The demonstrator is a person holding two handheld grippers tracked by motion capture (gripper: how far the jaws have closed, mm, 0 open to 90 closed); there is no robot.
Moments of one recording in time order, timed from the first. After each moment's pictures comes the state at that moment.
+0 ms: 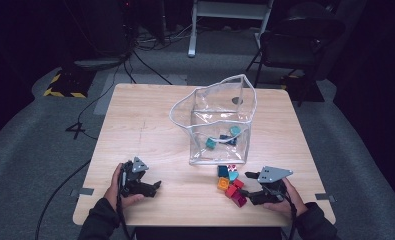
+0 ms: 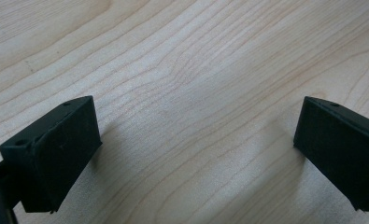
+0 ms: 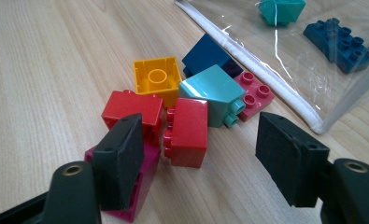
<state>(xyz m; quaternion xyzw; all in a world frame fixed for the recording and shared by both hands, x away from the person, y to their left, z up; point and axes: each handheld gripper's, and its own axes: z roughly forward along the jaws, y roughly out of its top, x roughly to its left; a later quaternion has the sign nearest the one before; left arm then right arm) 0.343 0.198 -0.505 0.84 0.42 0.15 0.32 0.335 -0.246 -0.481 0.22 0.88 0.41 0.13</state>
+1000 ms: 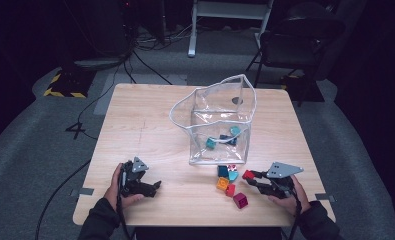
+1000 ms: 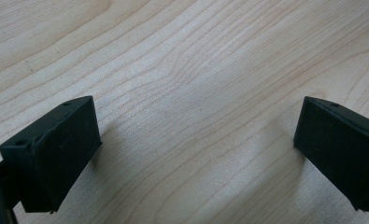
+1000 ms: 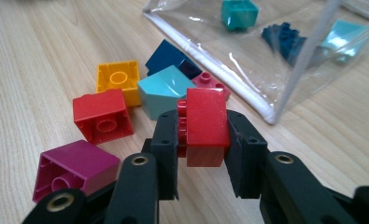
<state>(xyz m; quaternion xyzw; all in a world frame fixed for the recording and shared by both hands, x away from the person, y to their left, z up) 0.343 0.198 -0.505 0.84 0.42 0.15 0.32 0.344 -0.271 -0.475 0.25 0.86 0.43 0.15</state>
